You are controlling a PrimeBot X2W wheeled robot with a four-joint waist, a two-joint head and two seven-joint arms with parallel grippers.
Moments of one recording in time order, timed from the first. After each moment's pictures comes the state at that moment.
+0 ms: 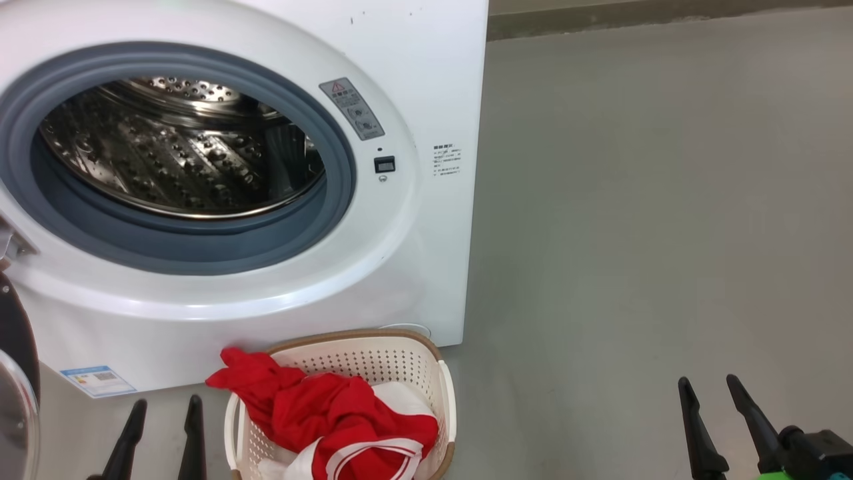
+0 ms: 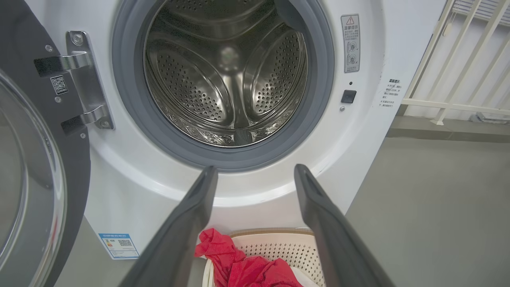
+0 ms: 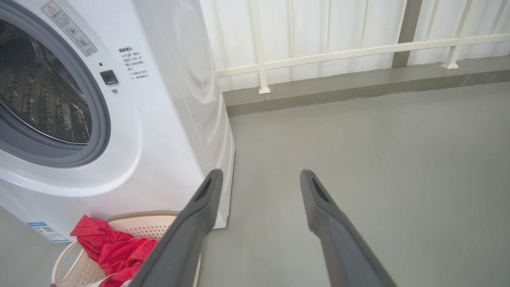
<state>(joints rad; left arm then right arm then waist) 0.08 0.09 0.11 0.14 -0.26 -0.13 -0.26 0.13 -0.06 -0.07 0.22 0.32 0.13 -0.26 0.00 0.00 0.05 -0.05</state>
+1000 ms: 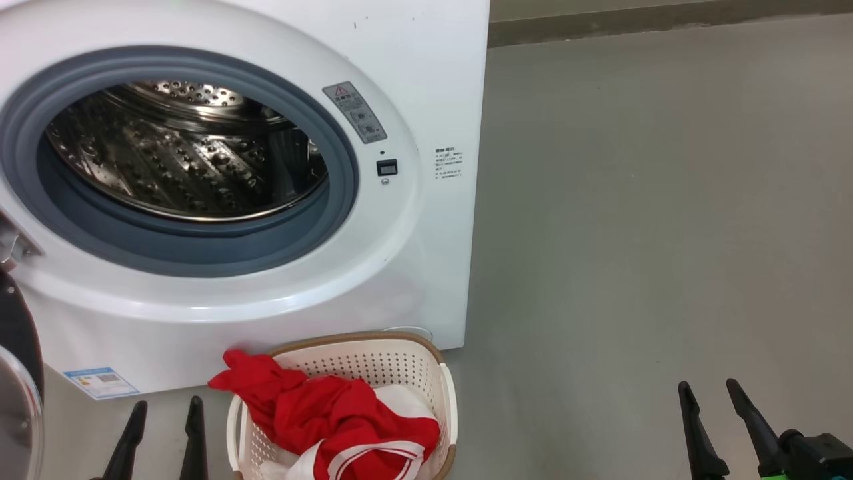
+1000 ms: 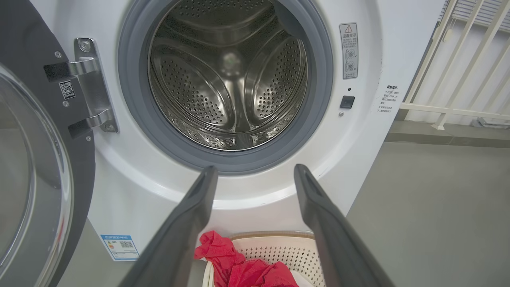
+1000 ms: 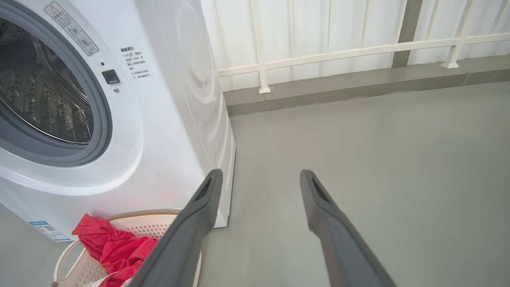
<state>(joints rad) 0.10 0.07 0.13 0.11 -0.25 -0.13 -0.26 0.14 -0.06 -0.08 0.22 0.32 0.13 -0.26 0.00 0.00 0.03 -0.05</state>
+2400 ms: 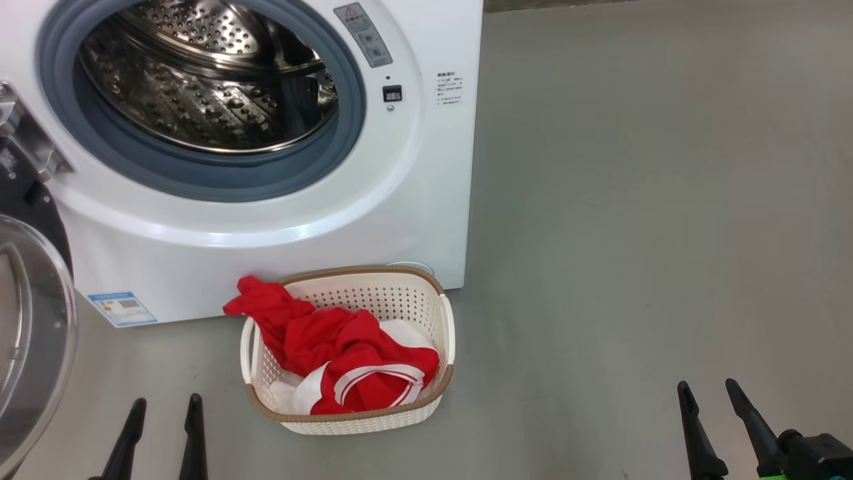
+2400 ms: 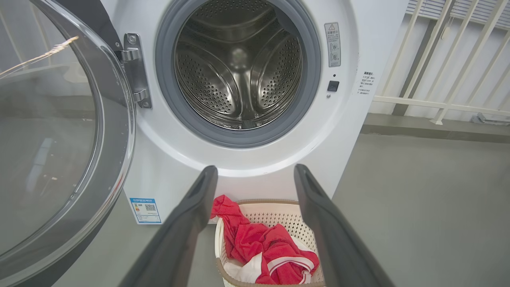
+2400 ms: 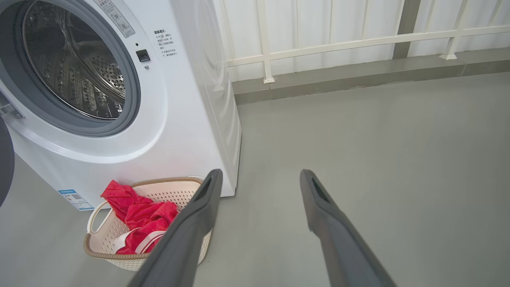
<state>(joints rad) 0.10 0.07 0.13 0.11 -0.24 -0.13 -0.26 0.14 -0.06 -0.08 0.22 0.32 0.13 -0.26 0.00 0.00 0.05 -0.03</state>
